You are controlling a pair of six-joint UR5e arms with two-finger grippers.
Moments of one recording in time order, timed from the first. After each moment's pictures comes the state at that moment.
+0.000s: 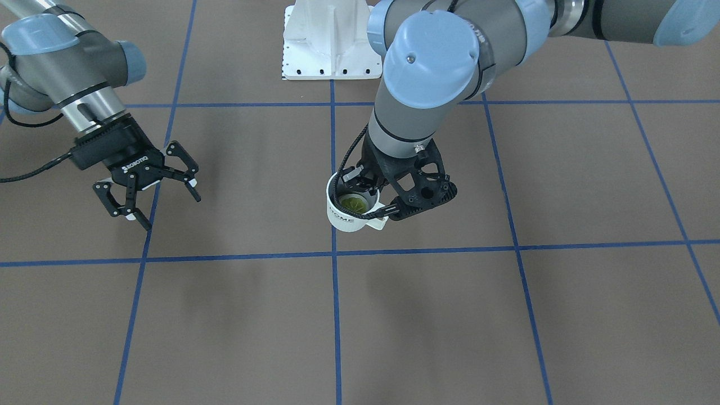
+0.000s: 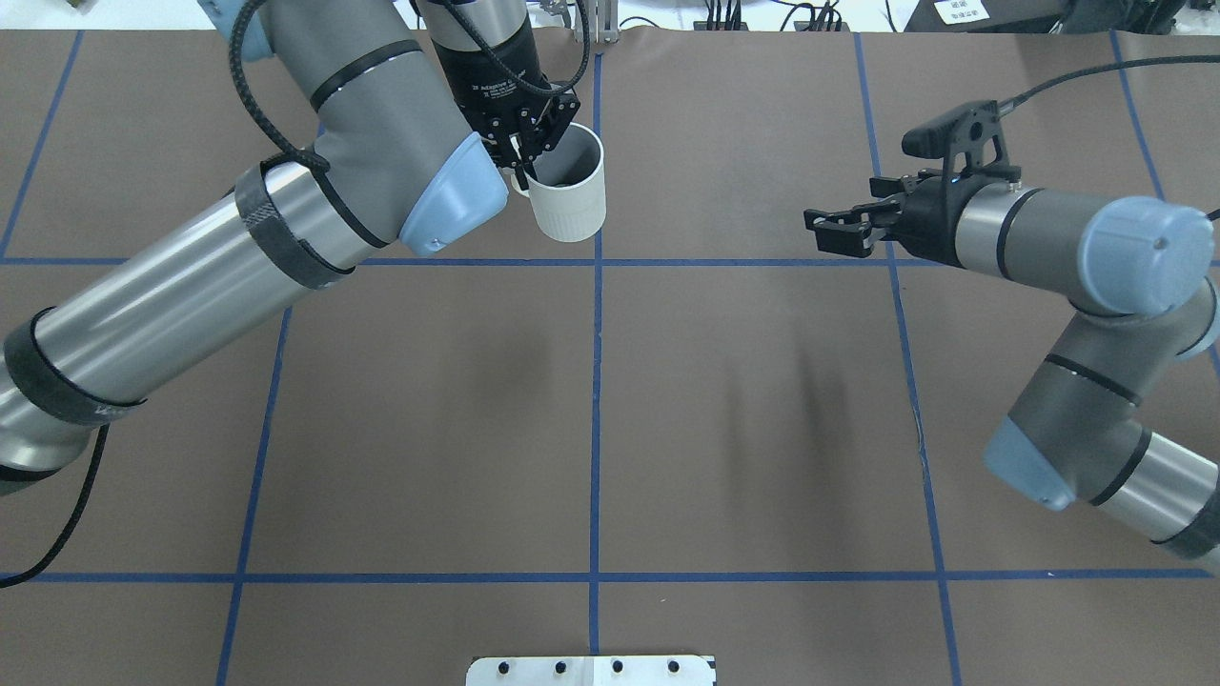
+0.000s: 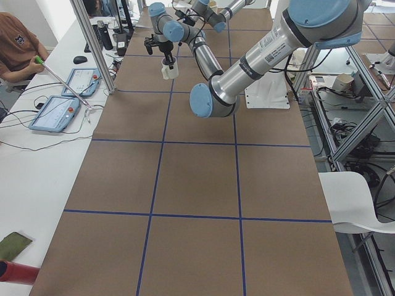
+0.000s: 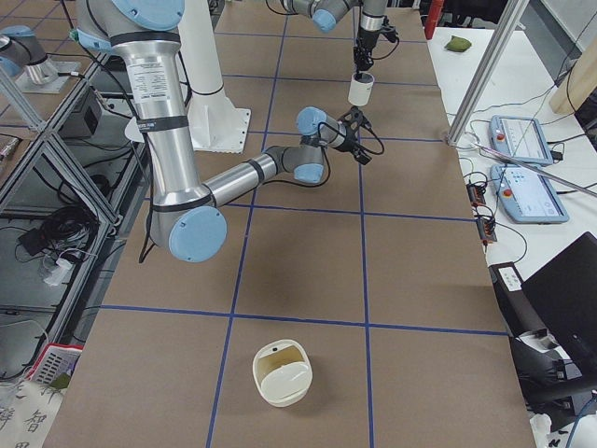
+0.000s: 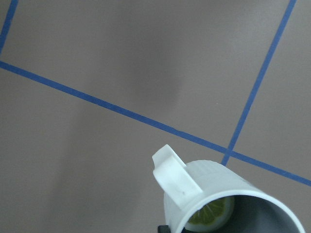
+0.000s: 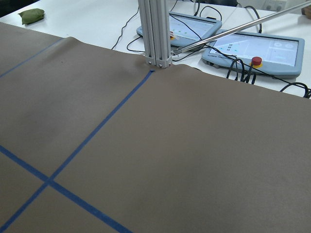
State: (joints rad) left arm -0.84 -2.60 -1.45 -1.31 -2.25 -1.29; right arm 0.73 -1.35 1.75 -0.61 1.62 0.72
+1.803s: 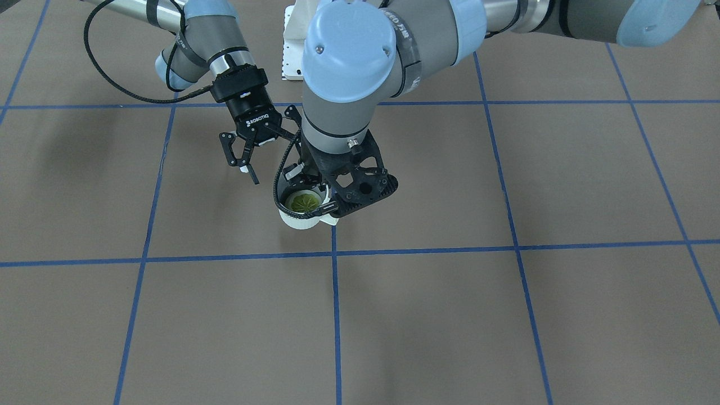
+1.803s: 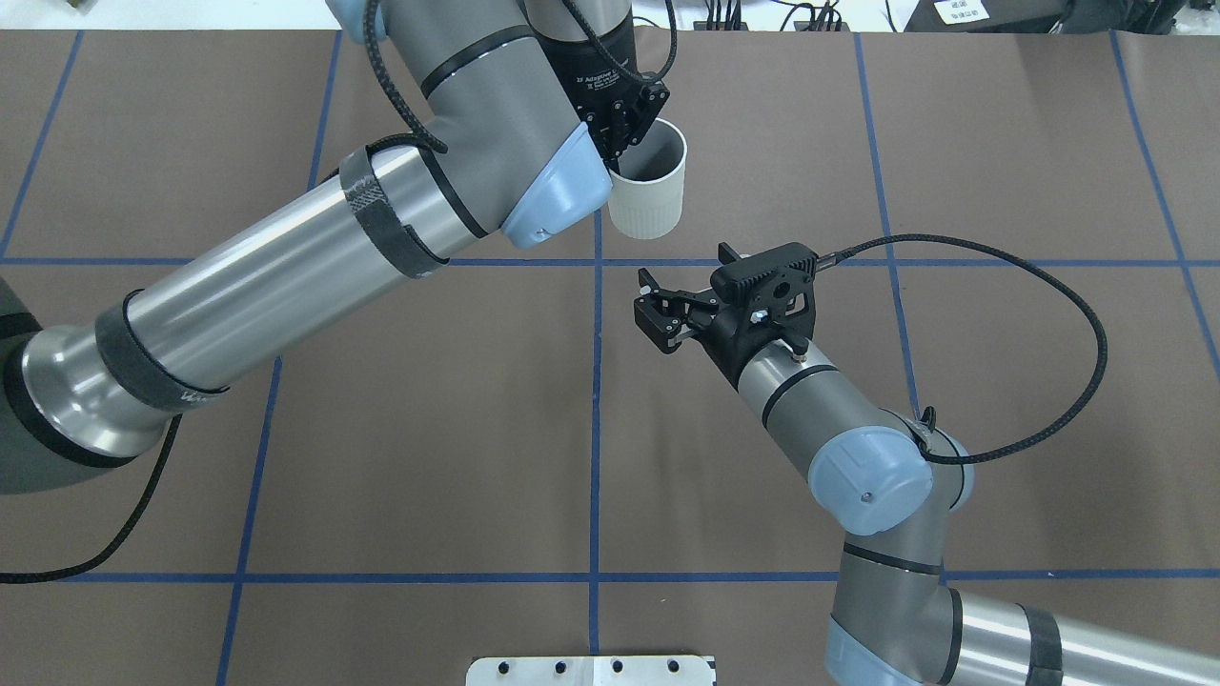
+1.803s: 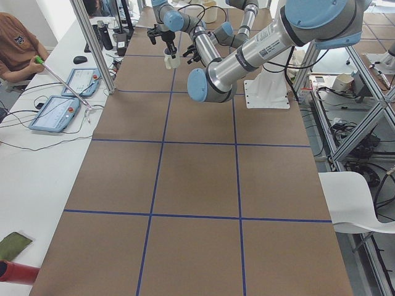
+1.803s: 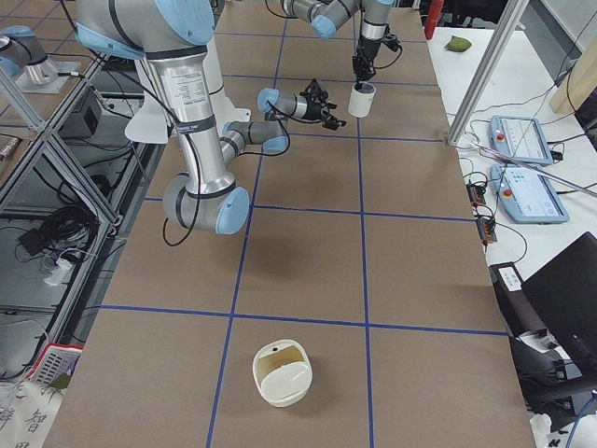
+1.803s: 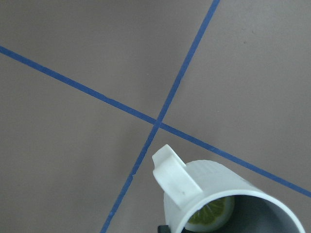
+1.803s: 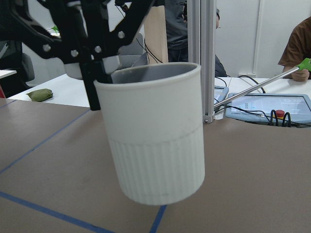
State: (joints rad) left arm -0.79 -2.74 -1.31 -1.35 -2.25 -1.42; right arm 0.33 -1.17 1.71 -0.62 0.93 0.85
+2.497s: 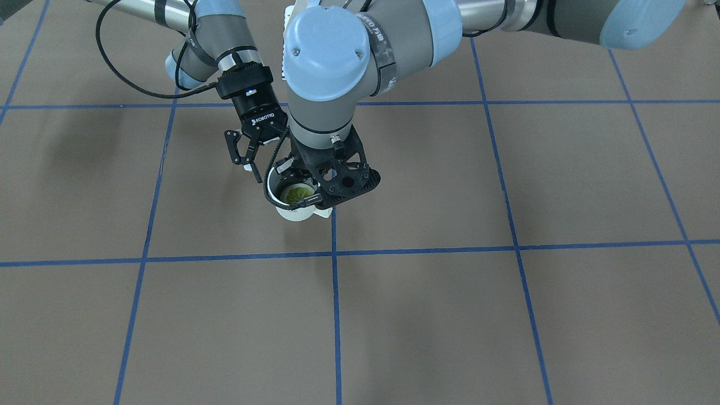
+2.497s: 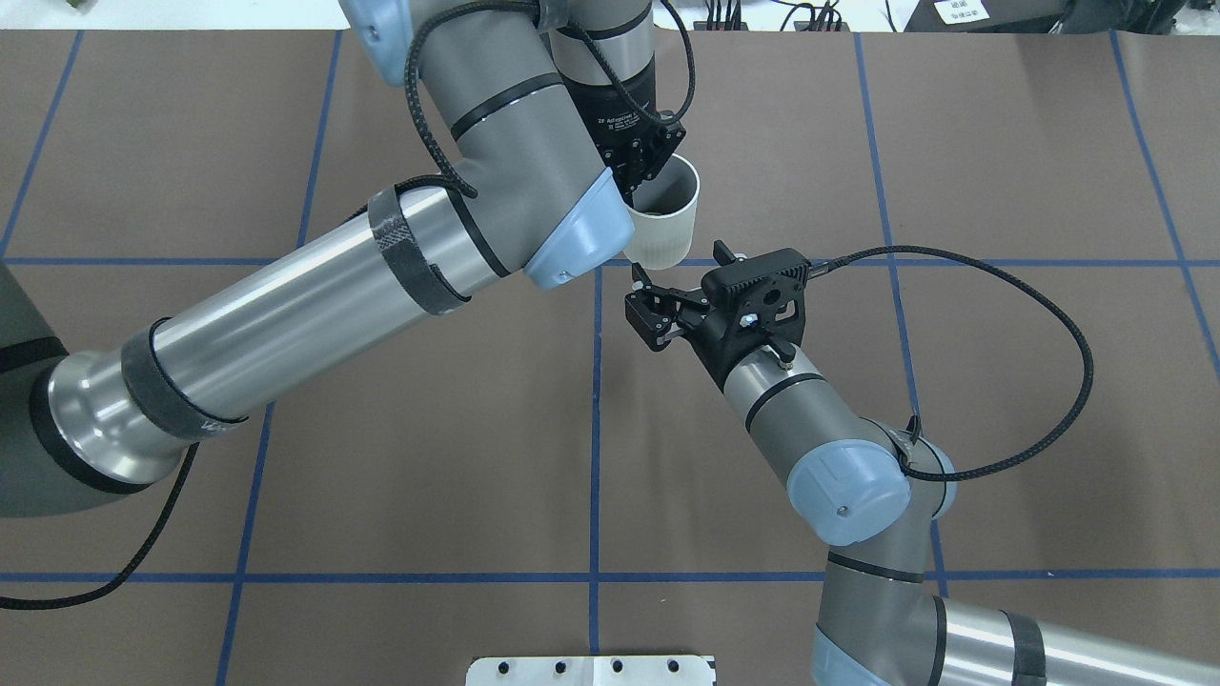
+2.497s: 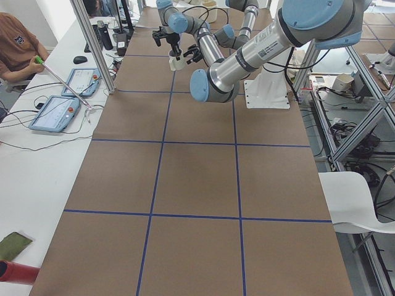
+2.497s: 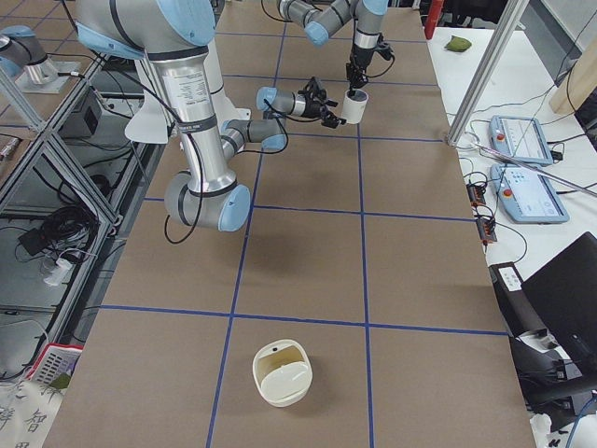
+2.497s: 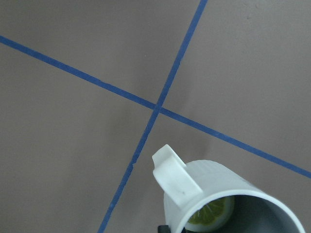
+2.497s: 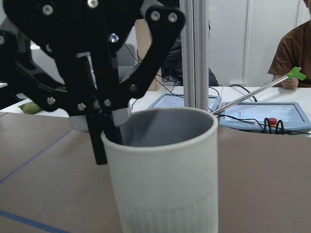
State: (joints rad) left arm -0.75 -2.74 -1.31 -1.35 -2.22 -1.43; right arm 0.32 -1.15 1.70 -0.62 0.85 0.86
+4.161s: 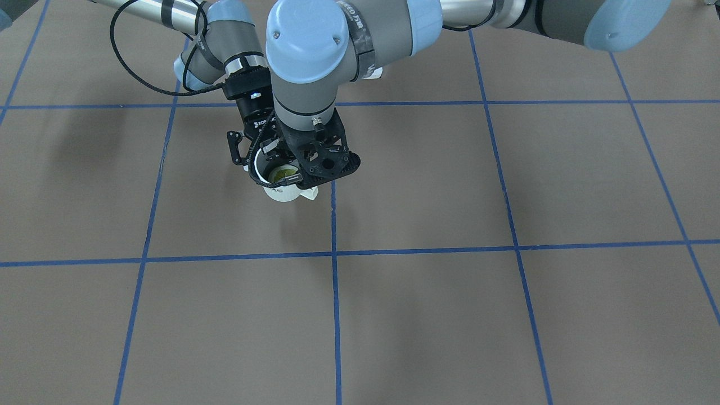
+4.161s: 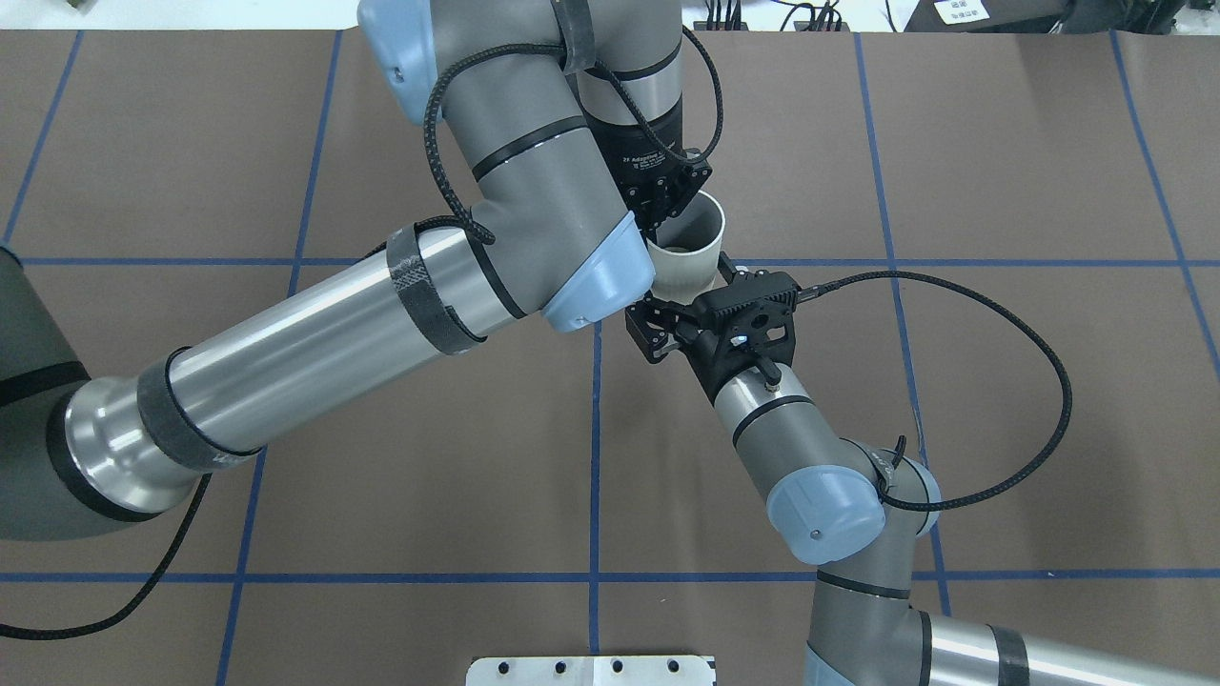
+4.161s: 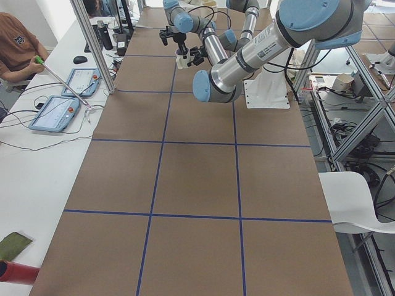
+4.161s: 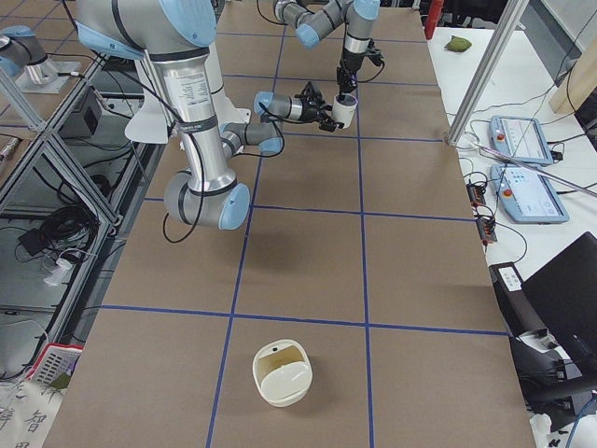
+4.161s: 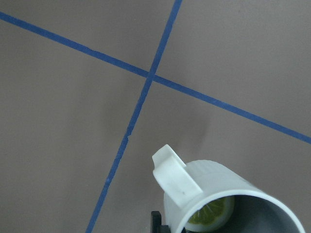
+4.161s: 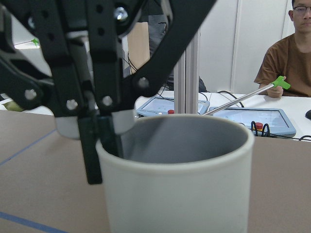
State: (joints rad) left arm -0.70 -2.74 -1.34 -1.34 -2.22 -1.43; right arm 0.28 -1.14 1.66 -0.62 0.76 0.85
